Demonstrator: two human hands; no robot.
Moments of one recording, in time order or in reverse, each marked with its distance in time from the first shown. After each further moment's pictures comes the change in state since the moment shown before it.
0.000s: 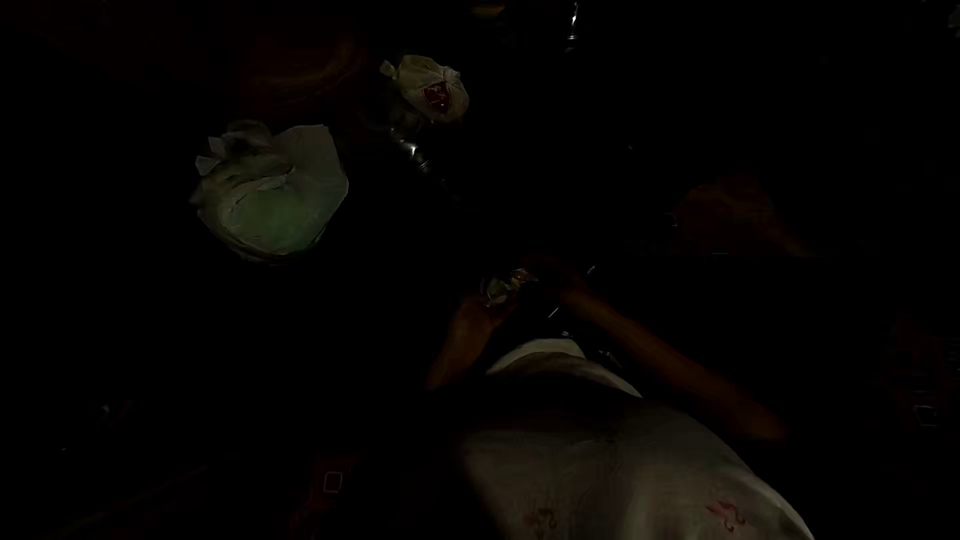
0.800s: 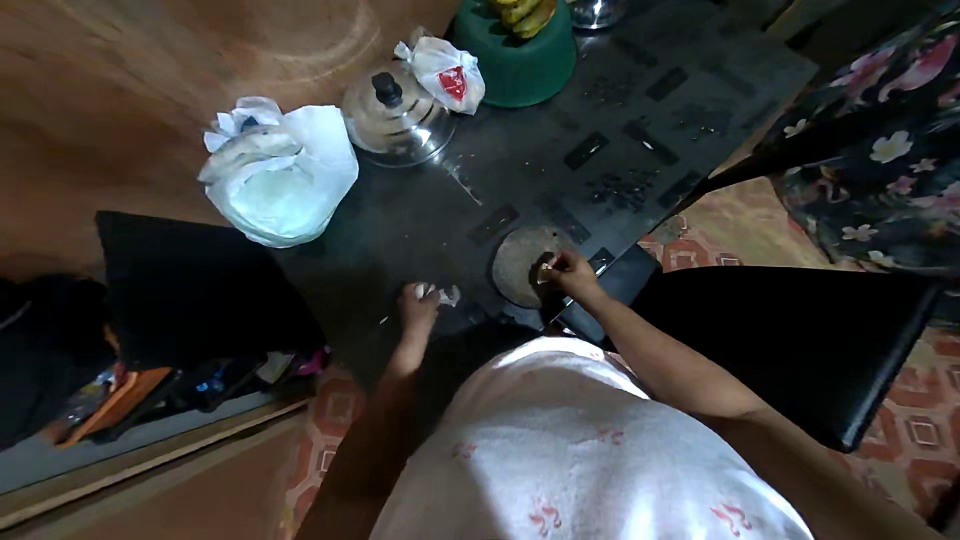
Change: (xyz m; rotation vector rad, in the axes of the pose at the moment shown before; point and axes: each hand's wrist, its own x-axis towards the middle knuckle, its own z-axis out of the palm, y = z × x) left_hand 0.068 0.011 -0.151 1.028 0.554 0.092; right_hand 0.060 0.069 -0.025 -0.367 0.297 0.292
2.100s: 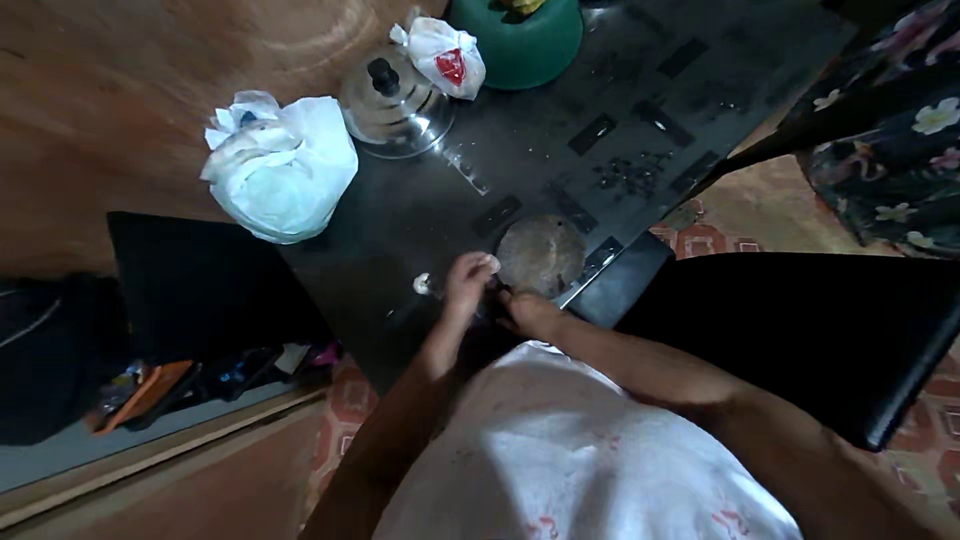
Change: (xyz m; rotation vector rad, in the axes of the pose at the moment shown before) left_hand -0.029 0.055 0.049 -0.250 -0.264 0.232; right_hand -0.041 -0.021 0.082 -0.815 -0.491 -0.271
